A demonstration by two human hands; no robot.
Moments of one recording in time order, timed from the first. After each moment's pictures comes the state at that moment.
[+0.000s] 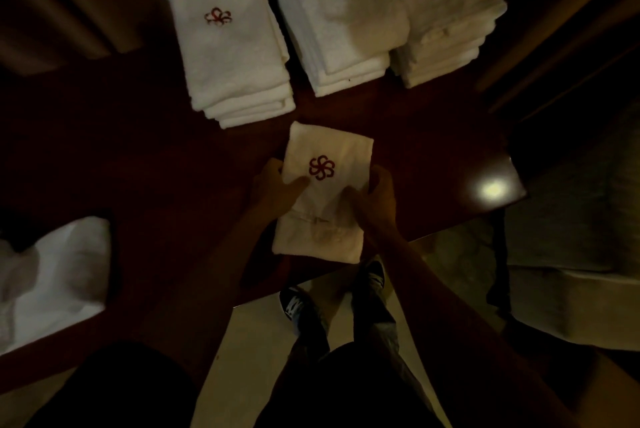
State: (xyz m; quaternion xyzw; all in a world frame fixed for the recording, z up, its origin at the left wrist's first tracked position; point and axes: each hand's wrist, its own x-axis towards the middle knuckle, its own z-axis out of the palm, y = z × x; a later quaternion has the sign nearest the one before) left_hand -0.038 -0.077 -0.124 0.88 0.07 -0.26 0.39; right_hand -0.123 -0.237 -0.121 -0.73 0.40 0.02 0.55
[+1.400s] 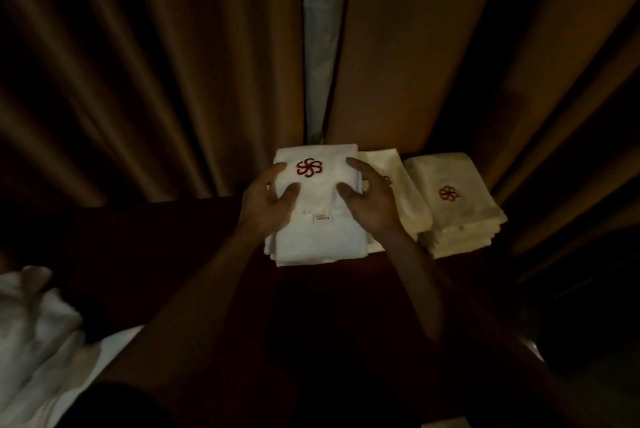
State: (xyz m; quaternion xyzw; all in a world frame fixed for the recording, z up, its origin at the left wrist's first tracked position) left_hand 0.106 -0.010 0.060 0.81 0.02 0.04 0.58; right_hand 0.086 -0.214 0.079 -0.83 0.05 -0.09 0.55
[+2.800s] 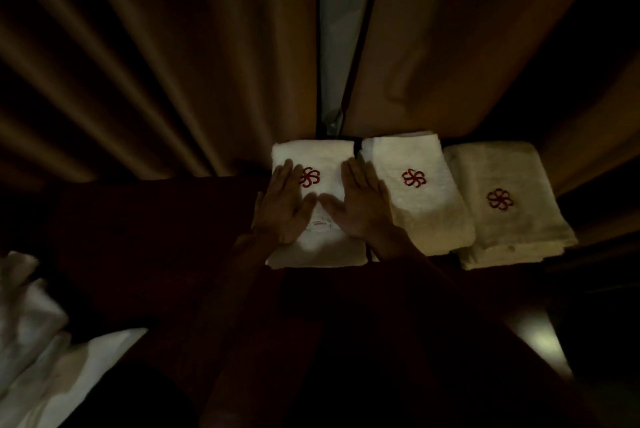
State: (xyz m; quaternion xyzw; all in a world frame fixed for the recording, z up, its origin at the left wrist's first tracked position) left_hand 0.185 -0.024 -0.032 0.96 -0.03 -0.09 0.27; right_hand 0.185 -0.202 -0.010 -0.98 -0.02 0.10 0.19
